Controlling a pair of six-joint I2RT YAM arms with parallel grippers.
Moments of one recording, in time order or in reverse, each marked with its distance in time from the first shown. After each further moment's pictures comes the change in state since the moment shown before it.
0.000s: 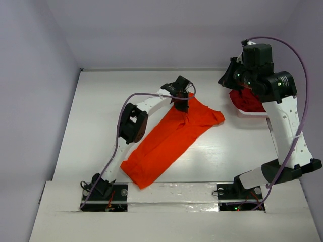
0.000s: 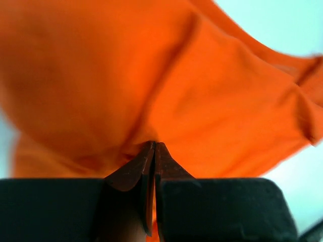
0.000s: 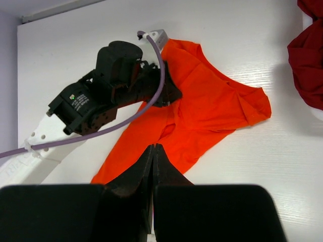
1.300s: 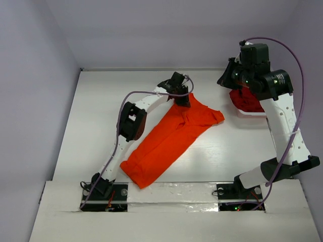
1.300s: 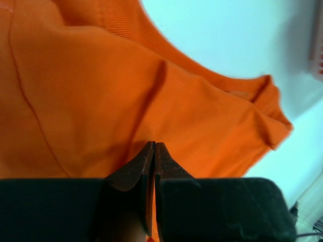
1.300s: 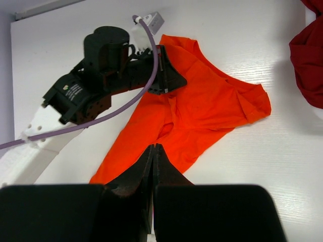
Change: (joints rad) left arm 0.053 0.034 0.042 0.119 0.145 -0.026; right arm -0.012 0.019 -0.021 0.016 -0.015 0.000
